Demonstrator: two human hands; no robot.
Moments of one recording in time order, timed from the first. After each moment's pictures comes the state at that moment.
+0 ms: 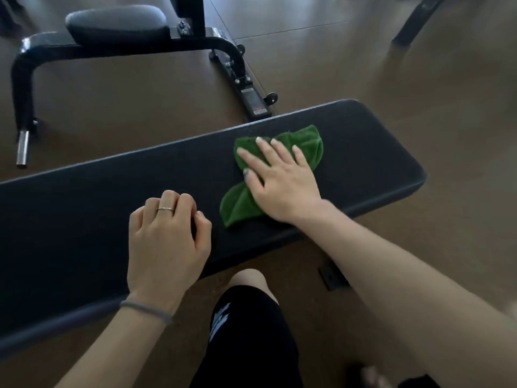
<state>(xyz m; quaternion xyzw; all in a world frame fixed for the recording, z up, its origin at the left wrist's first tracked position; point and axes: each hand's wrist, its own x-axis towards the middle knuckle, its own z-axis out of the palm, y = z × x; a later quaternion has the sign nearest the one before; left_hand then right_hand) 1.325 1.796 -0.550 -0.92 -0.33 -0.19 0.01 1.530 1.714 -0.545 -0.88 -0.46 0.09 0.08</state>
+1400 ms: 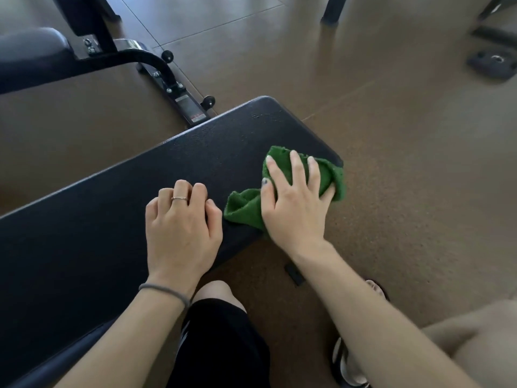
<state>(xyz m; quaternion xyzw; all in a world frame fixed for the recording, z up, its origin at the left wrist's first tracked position) 1.464 1.731 -0.551 -0.96 -0.24 -0.17 0.00 1.570 1.591 -0.569 -0.97 -0.17 0.00 0.19</state>
